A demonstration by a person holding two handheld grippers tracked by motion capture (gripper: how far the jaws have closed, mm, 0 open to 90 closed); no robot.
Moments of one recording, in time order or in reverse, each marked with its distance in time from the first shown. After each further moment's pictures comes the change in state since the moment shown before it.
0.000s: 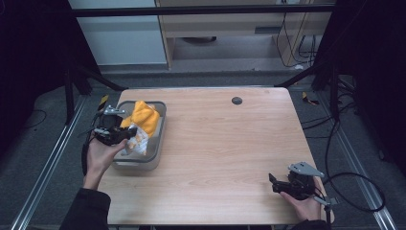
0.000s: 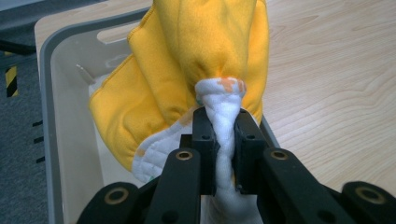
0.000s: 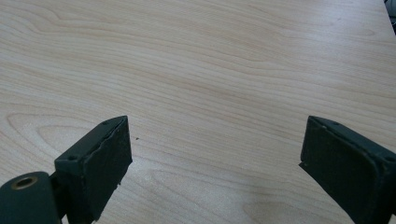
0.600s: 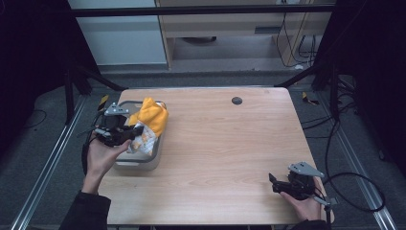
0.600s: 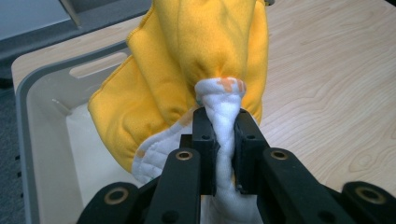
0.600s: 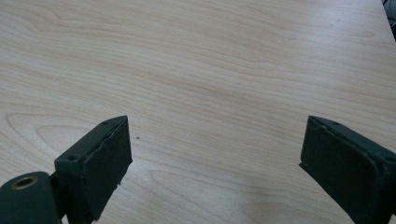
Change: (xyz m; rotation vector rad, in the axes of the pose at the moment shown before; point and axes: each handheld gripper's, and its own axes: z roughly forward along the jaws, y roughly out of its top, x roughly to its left) left arm -0.029 0.012 -0.023 -0.064 -0.076 0.087; right arm 0.000 0.000 0.000 -0.001 -0.001 -0.002
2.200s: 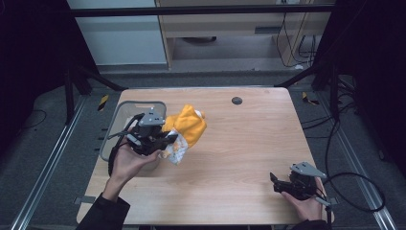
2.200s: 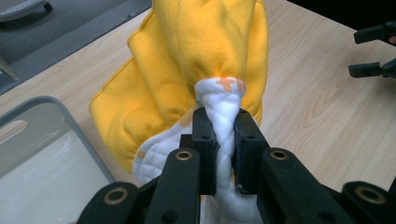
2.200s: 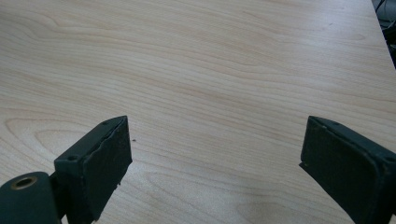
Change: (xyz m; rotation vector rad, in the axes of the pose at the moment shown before) left arm -0.083 0.023 0.008 -0.027 -0.184 0.222; right arm -0.002 0.000 -0.003 -0.019 -0.006 0.012
